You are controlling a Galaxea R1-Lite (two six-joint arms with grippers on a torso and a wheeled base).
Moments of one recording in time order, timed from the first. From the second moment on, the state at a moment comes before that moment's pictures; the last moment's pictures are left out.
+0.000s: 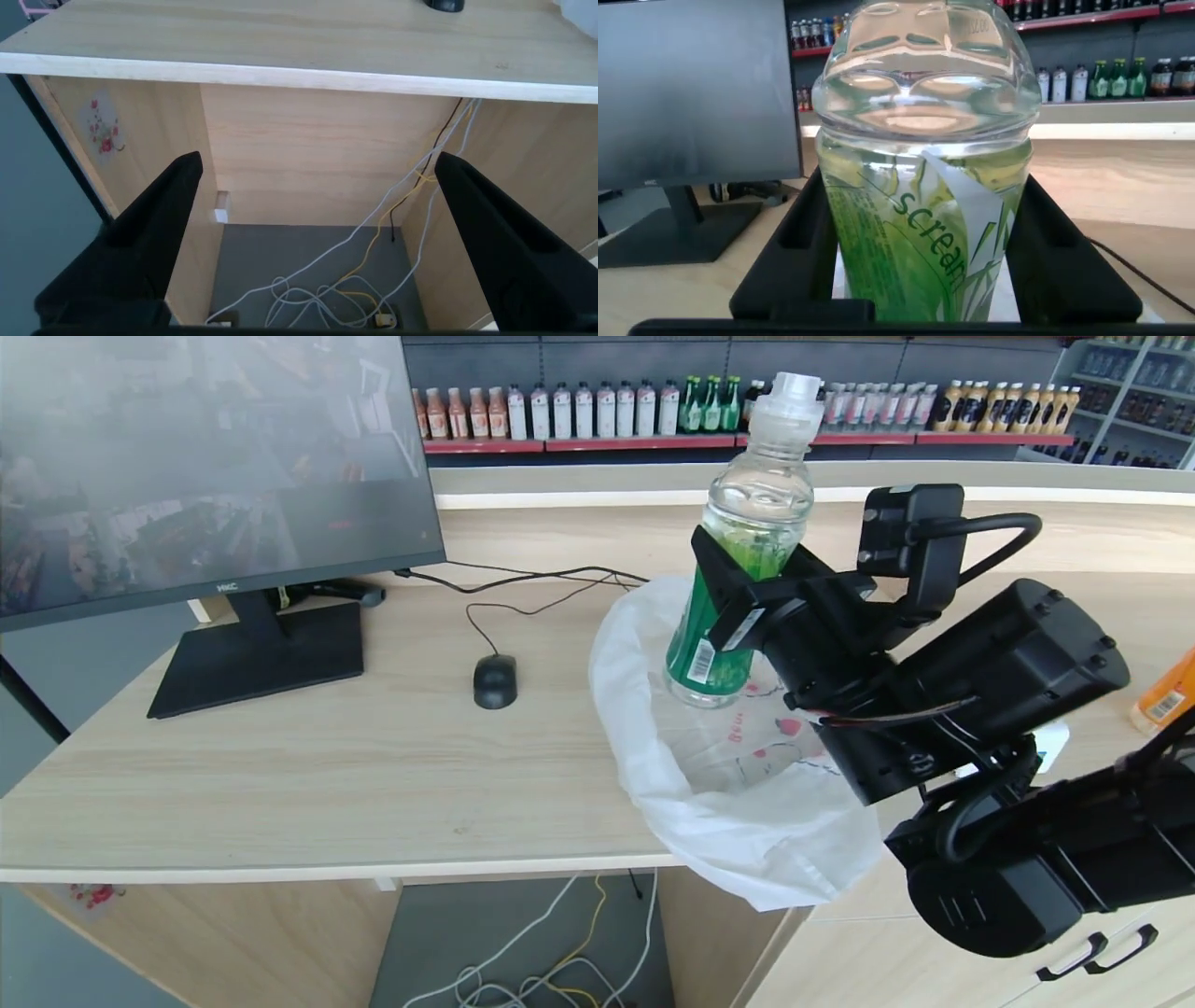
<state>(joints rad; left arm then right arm) 0.00 0.00 0.00 0.00 0.00 0.01 0.67 1.90 -0.90 -1.57 -0.23 -0.11</state>
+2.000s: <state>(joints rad) 0.00 0.00 0.00 0.00 0.00 0.01 0.60 2.19 -1.07 -1.57 -0.25 -0.10</state>
